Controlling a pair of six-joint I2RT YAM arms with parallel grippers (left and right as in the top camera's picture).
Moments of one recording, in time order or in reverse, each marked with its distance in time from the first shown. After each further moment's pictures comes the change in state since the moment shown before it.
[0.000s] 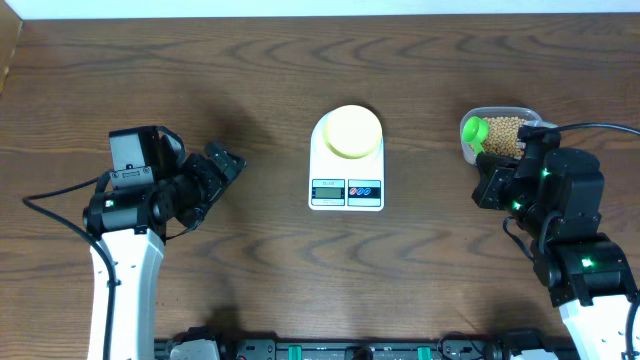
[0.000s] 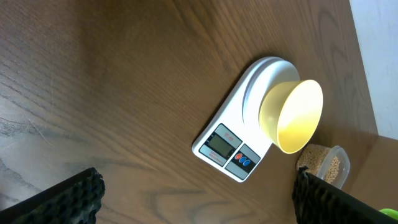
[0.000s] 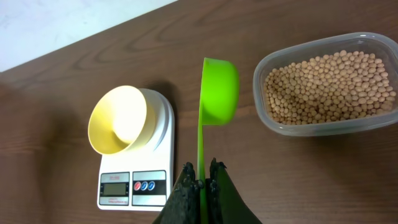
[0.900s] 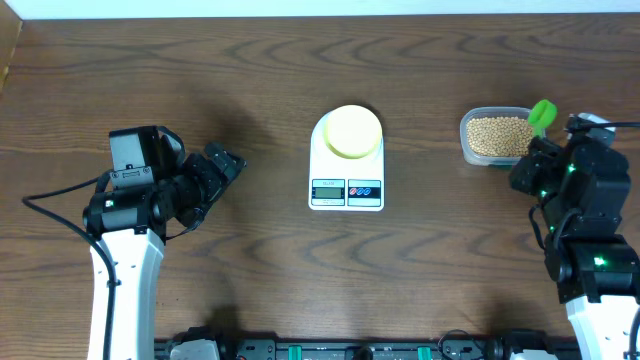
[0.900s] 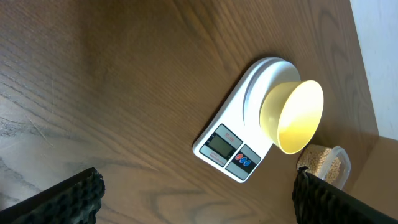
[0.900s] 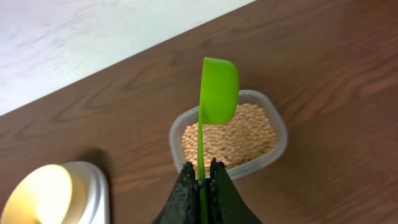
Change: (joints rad) left arm 0.000 0.000 0.000 0.000 -0.003 0.000; right arm -0.124 0.000 0.000 0.095 0.254 -0.010
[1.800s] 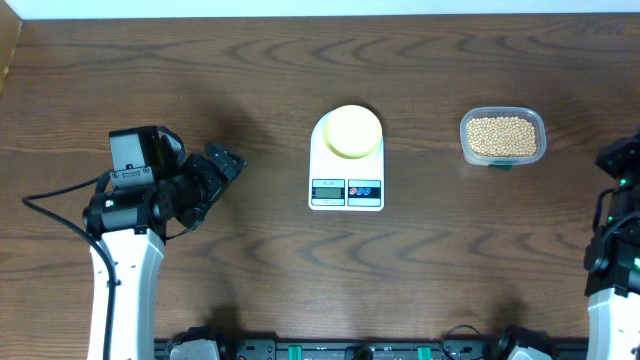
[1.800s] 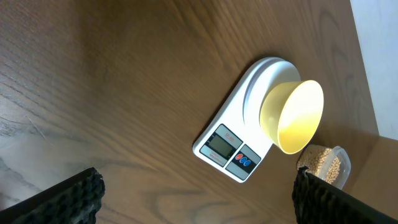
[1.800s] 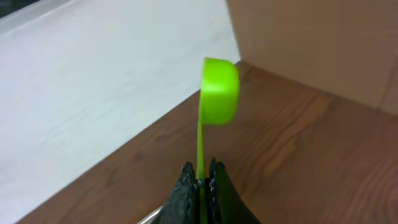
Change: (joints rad) left arm 0.000 0.000 0.000 0.000 0.000 0.000; right arm -0.375 0.018 0.000 0.294 0.026 0.004
